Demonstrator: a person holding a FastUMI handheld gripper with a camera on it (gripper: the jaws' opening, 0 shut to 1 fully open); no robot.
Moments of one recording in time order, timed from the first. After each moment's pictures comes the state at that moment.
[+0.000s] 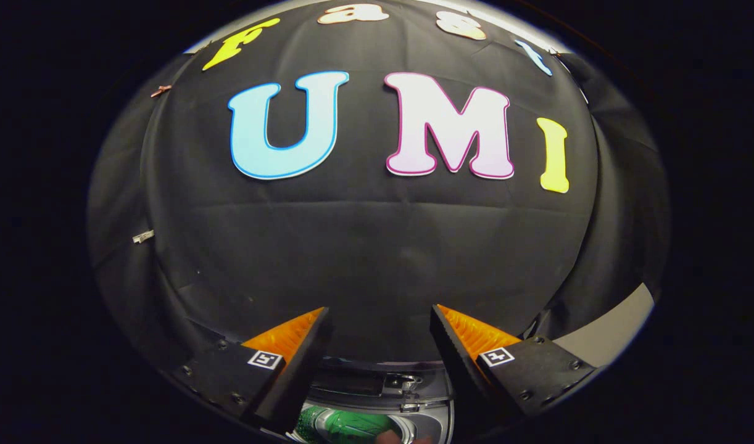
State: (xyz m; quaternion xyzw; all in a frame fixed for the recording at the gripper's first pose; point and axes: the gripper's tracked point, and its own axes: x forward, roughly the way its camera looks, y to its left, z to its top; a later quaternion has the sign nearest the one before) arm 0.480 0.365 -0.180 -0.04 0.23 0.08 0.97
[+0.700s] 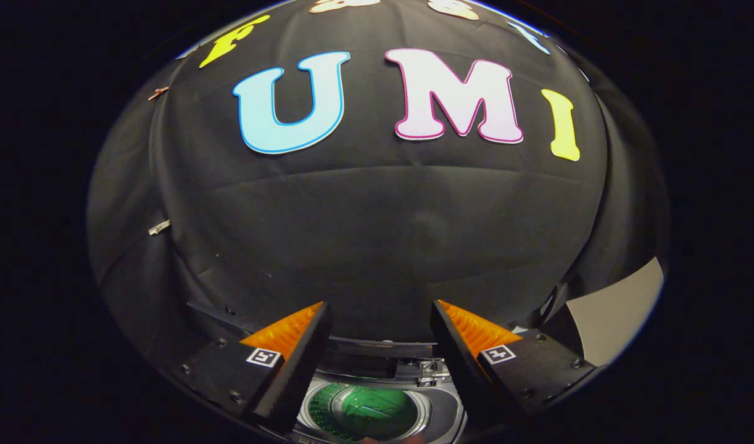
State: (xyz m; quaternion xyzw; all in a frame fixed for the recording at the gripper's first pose) arm 0.430 0.364 -0.200 -0.02 0.27 0.11 0.96
